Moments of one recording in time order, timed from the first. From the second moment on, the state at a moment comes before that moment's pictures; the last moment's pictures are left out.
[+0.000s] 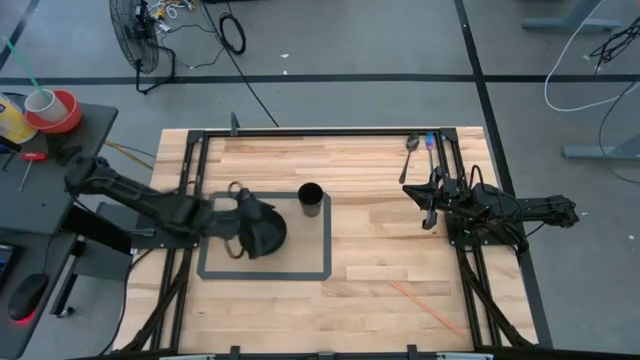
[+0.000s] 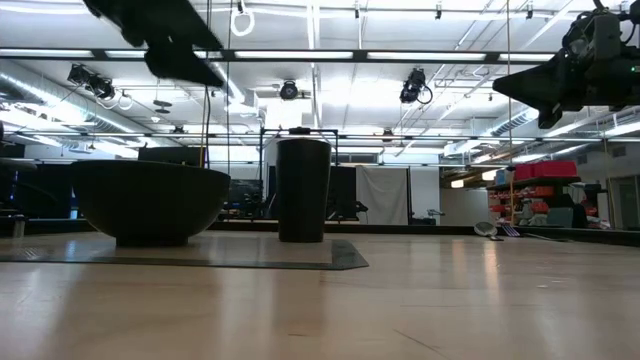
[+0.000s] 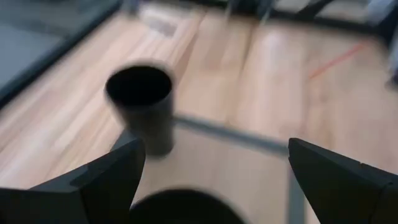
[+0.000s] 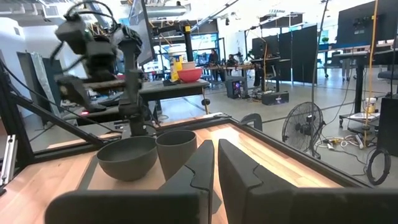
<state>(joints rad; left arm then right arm) -0.36 1.04 0.71 -0.24 -0.54 -0.40 0.04 0.01 0.02 0.11 0.32 0.07</state>
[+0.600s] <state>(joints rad) -0.62 0.87 0.51 0.11 -0.57 -0.23 0.04 0.01 0.02 0.41 0.36 0.13</state>
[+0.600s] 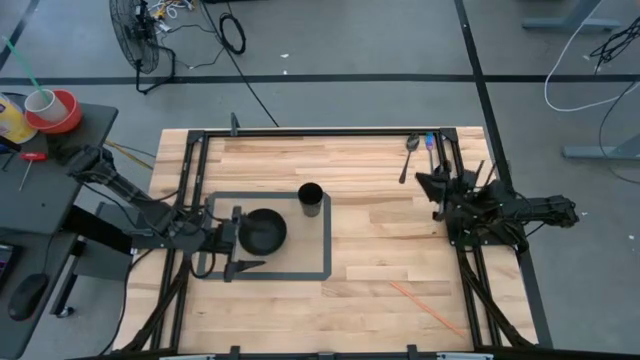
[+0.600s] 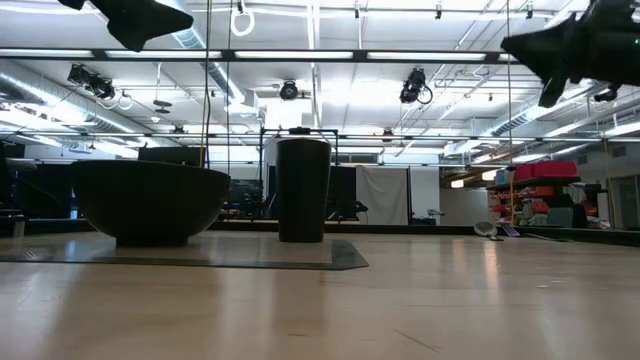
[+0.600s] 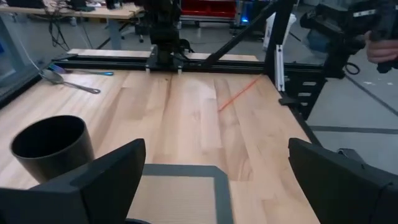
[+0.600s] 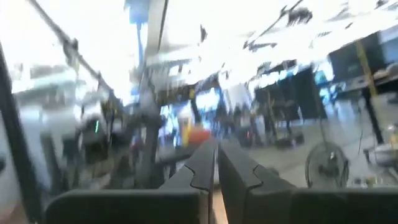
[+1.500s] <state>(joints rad) -0.61 0.87 0.51 0.11 -0.56 -0.25 0.42 1.11 0.81 -0.54 0.41 0.81</state>
